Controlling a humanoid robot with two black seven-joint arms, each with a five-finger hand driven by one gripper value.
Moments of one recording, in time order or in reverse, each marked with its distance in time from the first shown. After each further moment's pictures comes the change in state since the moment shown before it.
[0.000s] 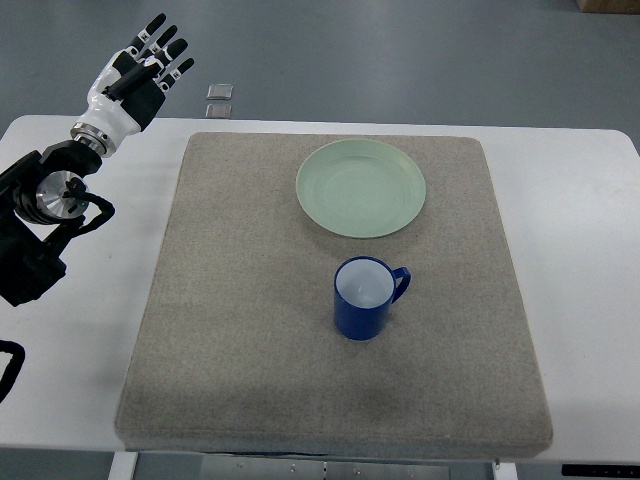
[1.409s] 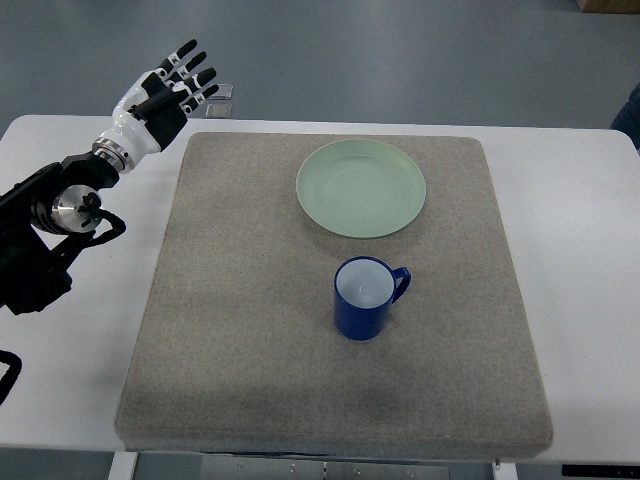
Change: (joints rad) left arm 0.004 0.004 0.164 -0.039 0.015 -0.008 0.005; right arm 0.000 0.000 0.000 0.000 0.000 0.000 0.000
